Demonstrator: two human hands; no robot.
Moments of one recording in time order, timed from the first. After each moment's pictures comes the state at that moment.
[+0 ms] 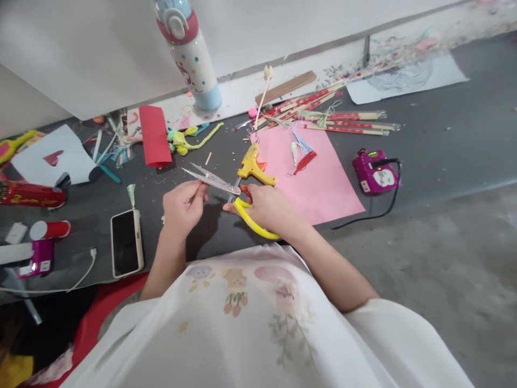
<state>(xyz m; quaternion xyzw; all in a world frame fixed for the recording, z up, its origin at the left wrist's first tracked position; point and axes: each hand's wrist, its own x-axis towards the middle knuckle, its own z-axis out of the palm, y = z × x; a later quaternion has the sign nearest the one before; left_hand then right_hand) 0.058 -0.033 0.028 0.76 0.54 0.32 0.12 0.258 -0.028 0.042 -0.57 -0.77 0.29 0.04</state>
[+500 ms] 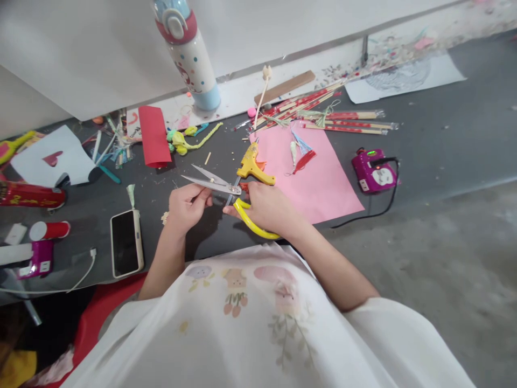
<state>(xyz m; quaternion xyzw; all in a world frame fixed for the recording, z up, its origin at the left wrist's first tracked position) 0.056 -0.030 0.022 0.74 0.54 0.31 0.25 0.260 -0.029 0.041 -0.54 -0.80 0.25 0.03</state>
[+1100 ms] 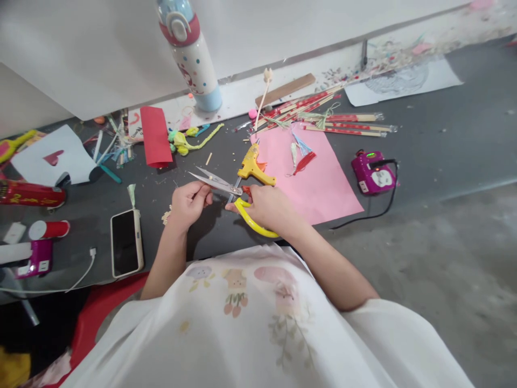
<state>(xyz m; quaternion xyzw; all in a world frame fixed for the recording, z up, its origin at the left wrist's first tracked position) 0.052 -0.025 0.013 0.69 0.56 0.32 0.33 0.258 -0.028 0.036 -0.58 -0.78 0.25 0.00</state>
